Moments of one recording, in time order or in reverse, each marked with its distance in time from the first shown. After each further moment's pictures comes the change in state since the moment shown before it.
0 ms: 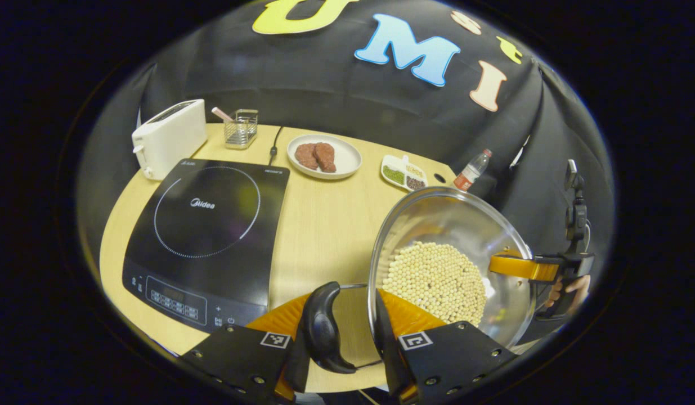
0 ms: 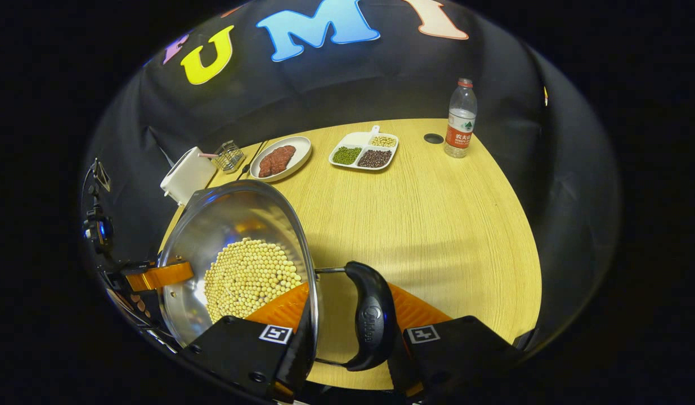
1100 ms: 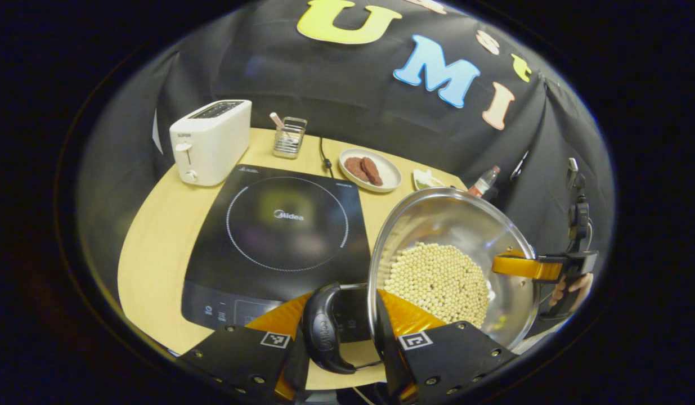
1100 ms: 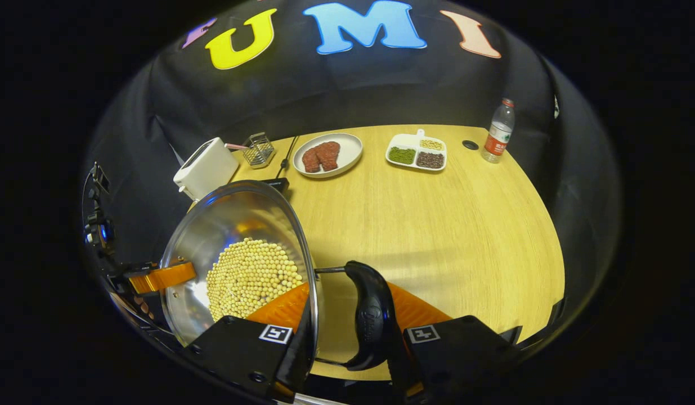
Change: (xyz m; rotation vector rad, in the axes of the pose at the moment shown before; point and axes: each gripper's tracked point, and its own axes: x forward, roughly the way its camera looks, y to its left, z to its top) left arm -0.003 0.013 0.001 -0.016 -0.032 -0.016; right arm 0.020 0.167 0.006 -0.016 -0.012 -0.026
